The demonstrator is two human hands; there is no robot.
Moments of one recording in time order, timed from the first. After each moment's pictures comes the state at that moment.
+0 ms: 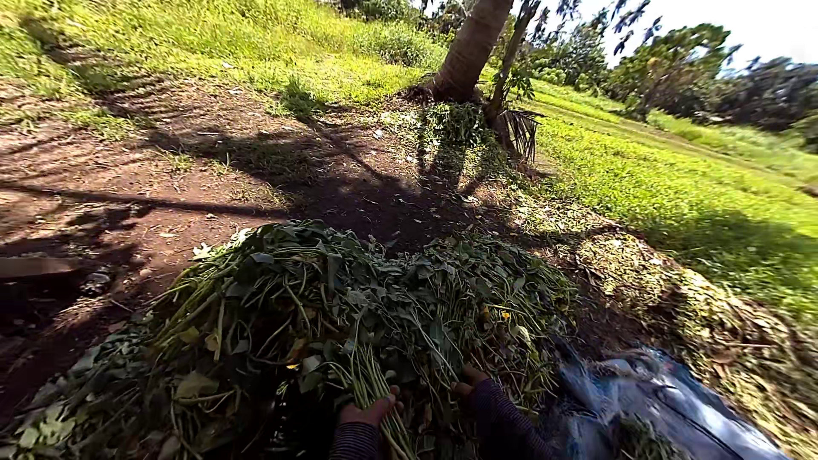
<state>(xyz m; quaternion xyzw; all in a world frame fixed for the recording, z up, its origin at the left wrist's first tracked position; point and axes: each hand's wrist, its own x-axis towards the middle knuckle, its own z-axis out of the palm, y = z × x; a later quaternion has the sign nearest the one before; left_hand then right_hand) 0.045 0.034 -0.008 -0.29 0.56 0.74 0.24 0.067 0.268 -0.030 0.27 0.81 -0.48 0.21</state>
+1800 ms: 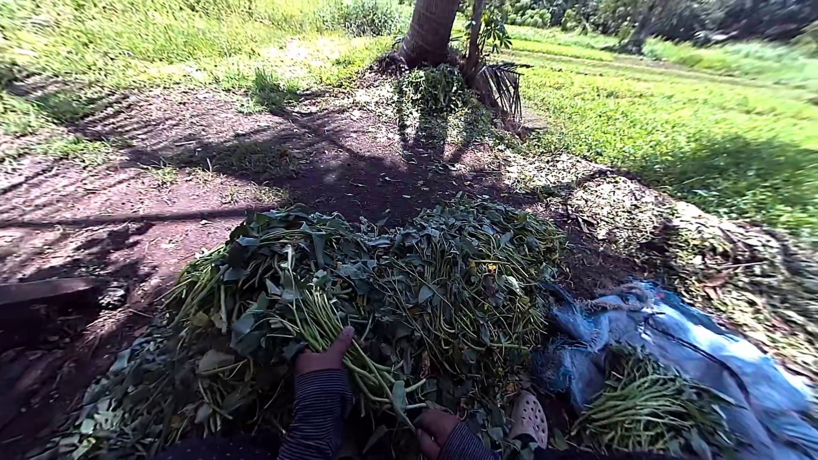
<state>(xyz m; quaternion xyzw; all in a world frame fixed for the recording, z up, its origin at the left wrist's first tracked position) 0.040 0.012 0.040 -0.27 0.65 0.71 0.04 0.190 0.166 -0.032 0.07 0.86 -0.48 0.18</state>
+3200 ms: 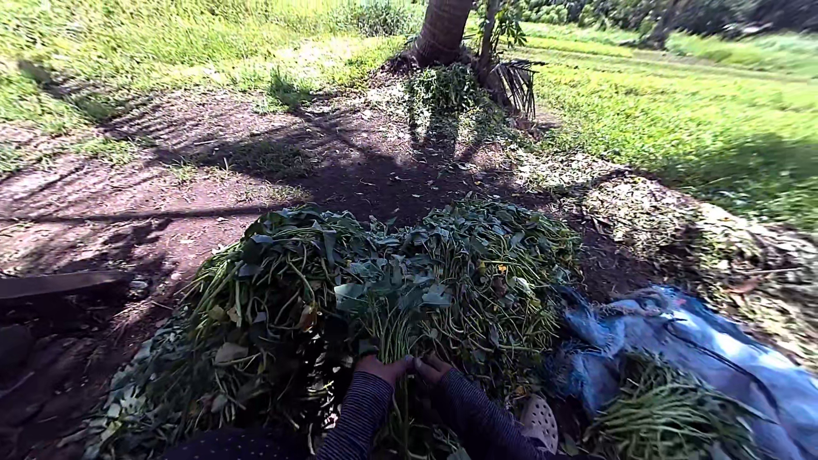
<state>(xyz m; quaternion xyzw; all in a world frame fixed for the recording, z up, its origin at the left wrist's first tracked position) 0.057 0.031 0.019 -0.08 0.86 0.40 0.30 0.127 0.178 -0.019 0.23 0.63 -0.71 0.22</state>
